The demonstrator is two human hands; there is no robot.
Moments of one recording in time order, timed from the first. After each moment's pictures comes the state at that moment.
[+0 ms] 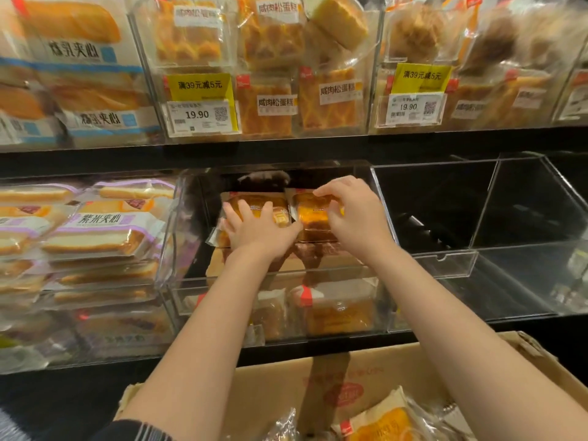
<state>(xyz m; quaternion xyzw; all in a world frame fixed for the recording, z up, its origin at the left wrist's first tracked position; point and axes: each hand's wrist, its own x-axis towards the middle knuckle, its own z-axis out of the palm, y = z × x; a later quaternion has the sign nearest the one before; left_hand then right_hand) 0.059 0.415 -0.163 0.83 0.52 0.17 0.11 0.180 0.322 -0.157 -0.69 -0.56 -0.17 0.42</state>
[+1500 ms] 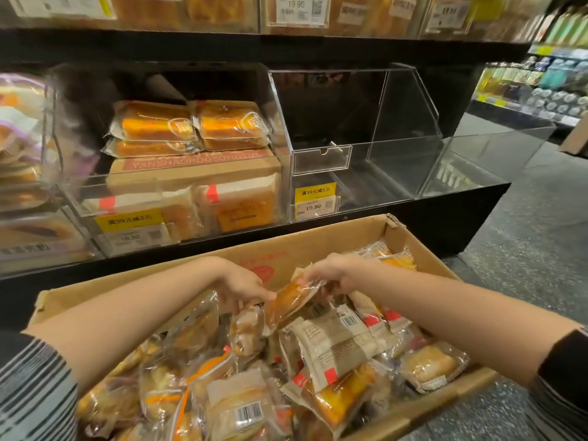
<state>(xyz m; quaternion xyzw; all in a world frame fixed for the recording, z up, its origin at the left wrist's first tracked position) 0.046 0.286 -0.283 0.85 0.23 -0.41 0.25 0.184 0.157 -0.305 -0.81 -0.19 0.47 0.29</state>
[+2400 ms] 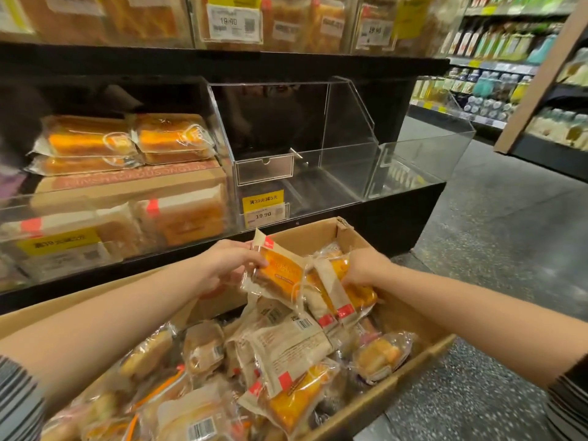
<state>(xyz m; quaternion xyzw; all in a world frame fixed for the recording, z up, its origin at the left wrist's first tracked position) 0.087 0.243 -0.264 0.70 0.36 -0.02 0.61 0.245 0.054 -0.287 -0.95 -0.28 0.16 -0.02</state>
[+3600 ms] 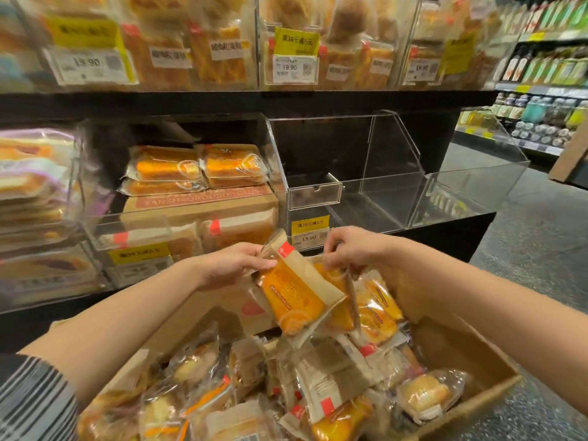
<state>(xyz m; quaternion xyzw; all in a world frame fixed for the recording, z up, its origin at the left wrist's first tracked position) 0.036 0.295 -0.230 0.77 0.16 -0.06 0.61 0.211 0.124 -0.204 -0.82 -0.41 0.31 0.25</state>
